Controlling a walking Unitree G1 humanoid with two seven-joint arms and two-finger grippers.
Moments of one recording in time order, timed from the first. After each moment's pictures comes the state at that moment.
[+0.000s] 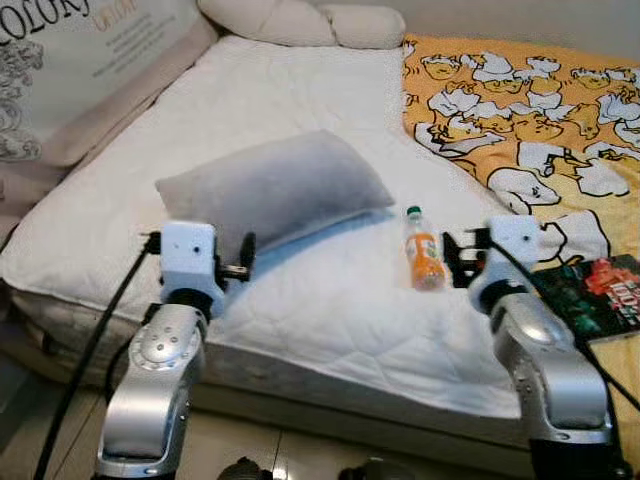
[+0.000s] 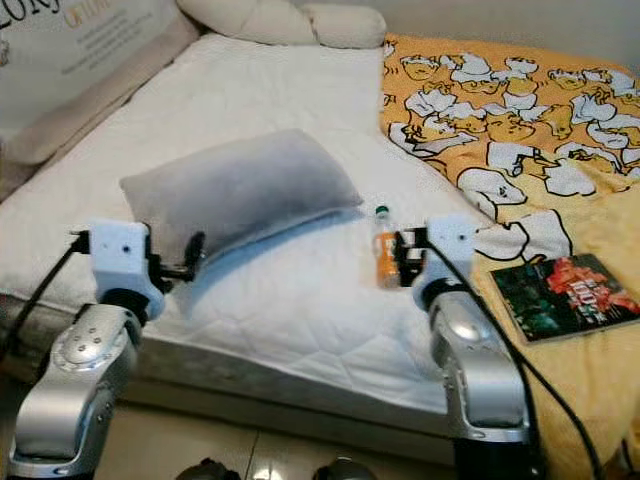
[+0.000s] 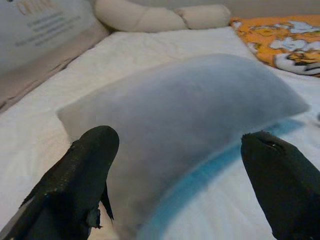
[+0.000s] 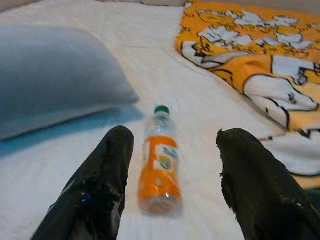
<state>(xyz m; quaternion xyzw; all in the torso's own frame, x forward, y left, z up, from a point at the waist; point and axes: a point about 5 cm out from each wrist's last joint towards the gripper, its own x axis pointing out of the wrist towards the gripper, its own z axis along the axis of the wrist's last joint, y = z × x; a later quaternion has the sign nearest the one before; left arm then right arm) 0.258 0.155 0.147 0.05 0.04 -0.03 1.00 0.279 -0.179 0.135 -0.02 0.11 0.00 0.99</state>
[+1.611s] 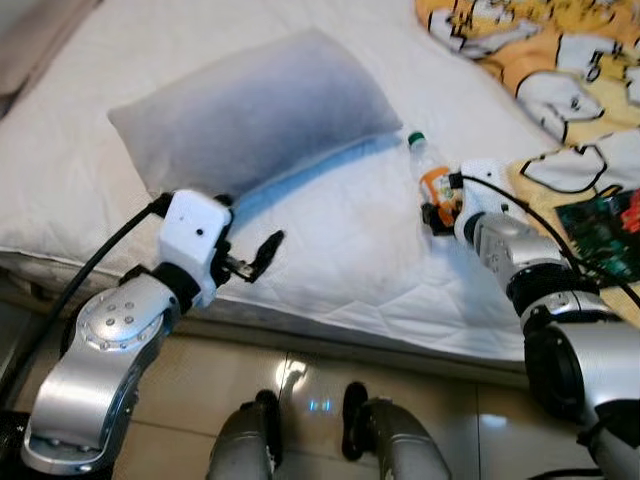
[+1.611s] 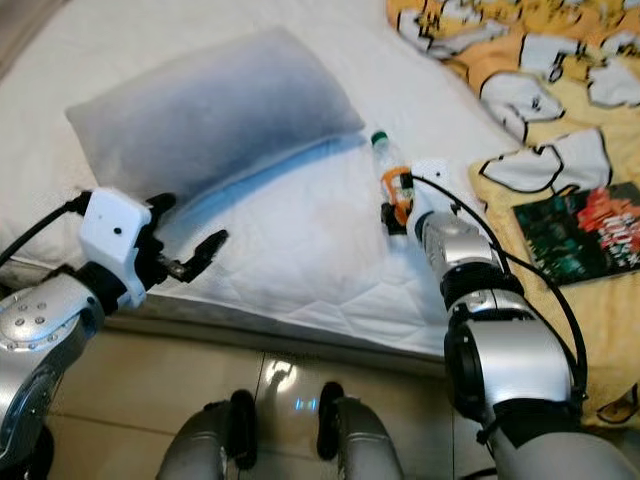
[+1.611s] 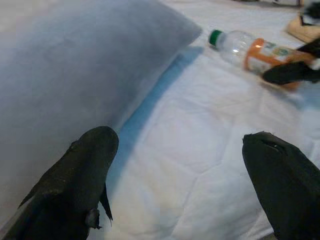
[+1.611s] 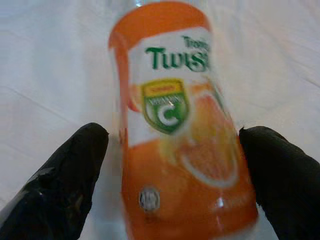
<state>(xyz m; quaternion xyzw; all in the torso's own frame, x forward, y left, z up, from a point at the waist) 0.249 0.155 0.198 0.14 0.02 -0.24 0.96 0.393 -0.193 0.134 -0.05 0.21 0.04 0.97</state>
